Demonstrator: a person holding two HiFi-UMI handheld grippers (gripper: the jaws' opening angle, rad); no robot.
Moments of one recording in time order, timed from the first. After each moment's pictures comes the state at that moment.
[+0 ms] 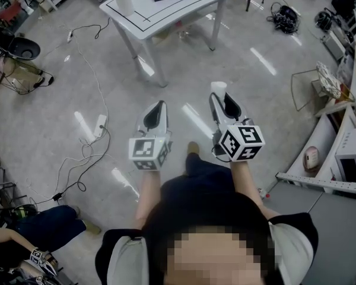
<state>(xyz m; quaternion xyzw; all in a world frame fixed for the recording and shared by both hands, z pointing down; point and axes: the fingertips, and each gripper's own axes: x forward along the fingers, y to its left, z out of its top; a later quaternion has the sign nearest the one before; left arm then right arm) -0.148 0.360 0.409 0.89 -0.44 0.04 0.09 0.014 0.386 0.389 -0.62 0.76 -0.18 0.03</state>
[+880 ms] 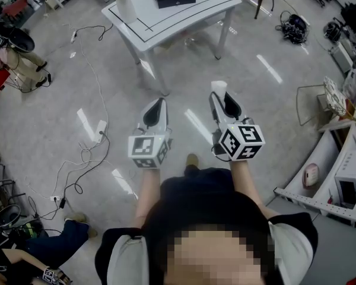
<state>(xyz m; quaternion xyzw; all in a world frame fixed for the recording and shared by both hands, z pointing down) -0.117 0.267 0.411 0.88 -0.47 0.03 0.08 0.047 0.288 0.397 -0.60 0.78 -0.18 0.03</state>
